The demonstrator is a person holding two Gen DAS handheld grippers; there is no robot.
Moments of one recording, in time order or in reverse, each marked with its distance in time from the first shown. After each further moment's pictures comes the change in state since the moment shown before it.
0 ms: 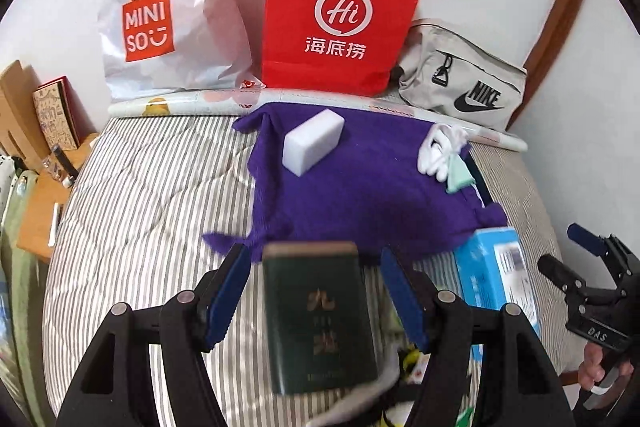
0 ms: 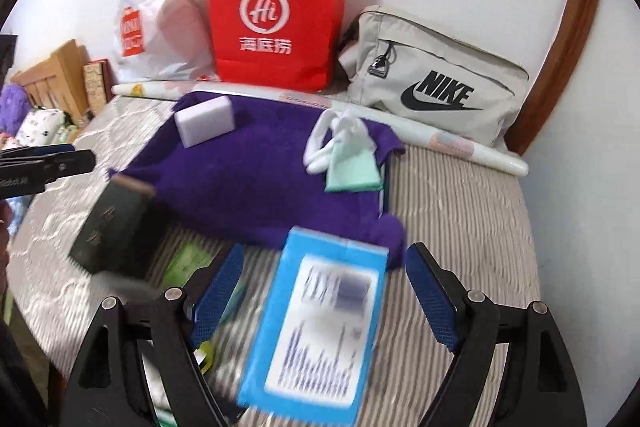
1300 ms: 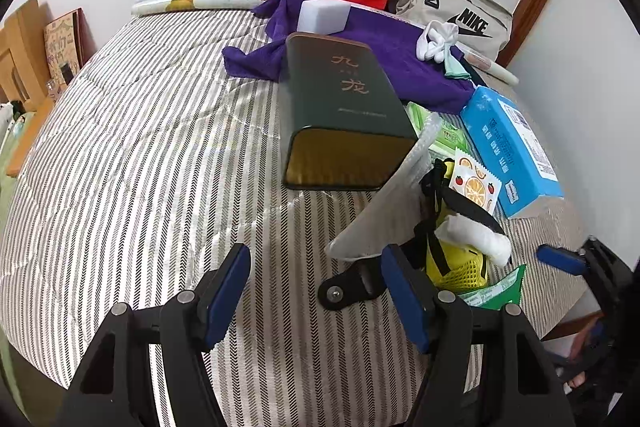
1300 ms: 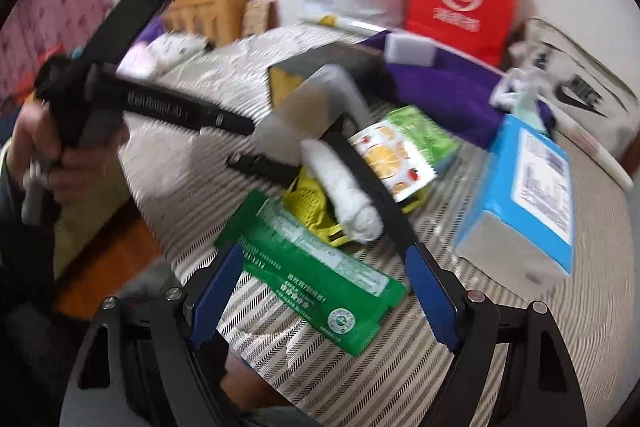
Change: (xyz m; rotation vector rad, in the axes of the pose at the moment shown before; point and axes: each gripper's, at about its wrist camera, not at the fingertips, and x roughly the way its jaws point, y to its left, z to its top) left arm 0.001 0.026 -0.158 -0.017 0.068 -0.040; right arm -0.025 0.106 -0.163 -0.356 -0.035 0.364
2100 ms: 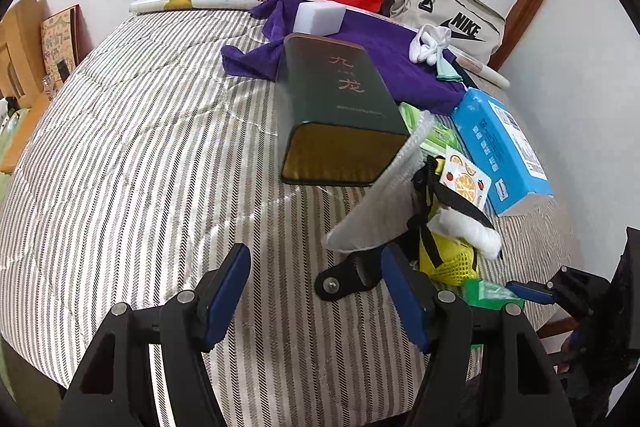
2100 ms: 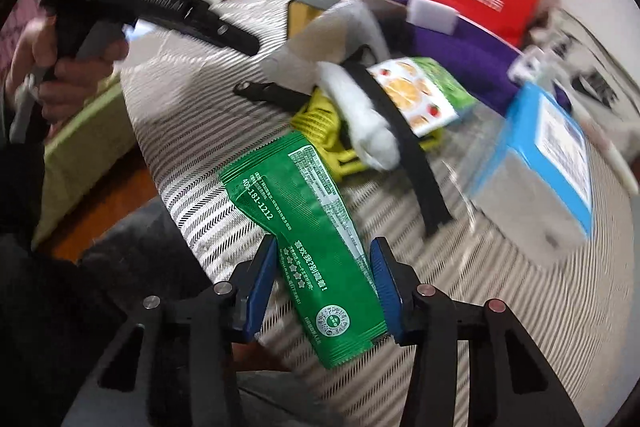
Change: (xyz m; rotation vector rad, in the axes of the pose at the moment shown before) left arm -0.006 0.001 -0.006 -0.003 -0.008 -0.038; right arm 0.001 0.000 -0.039 -0.037 0.082 -0.009
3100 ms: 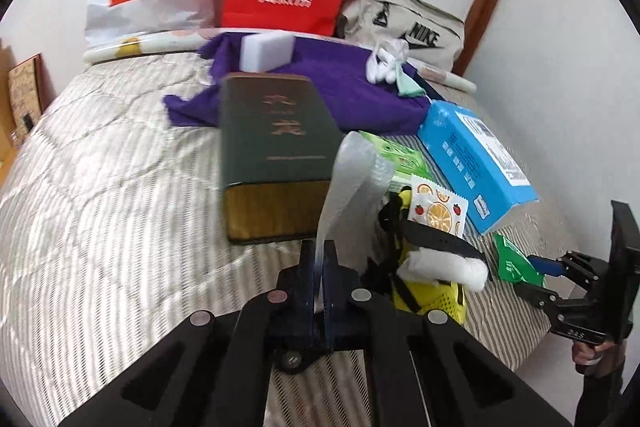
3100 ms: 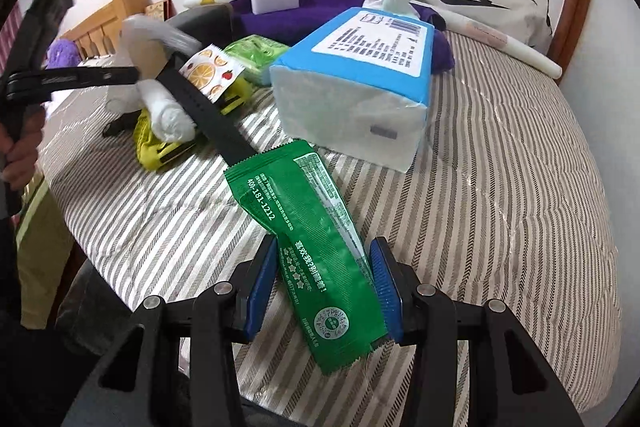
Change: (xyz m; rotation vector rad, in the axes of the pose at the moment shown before) left arm 0.010 -0.018 0.017 0.114 -0.118 -0.073; right arm -0.010 -0.089 -0.039 0.336 -0.021 -0.179
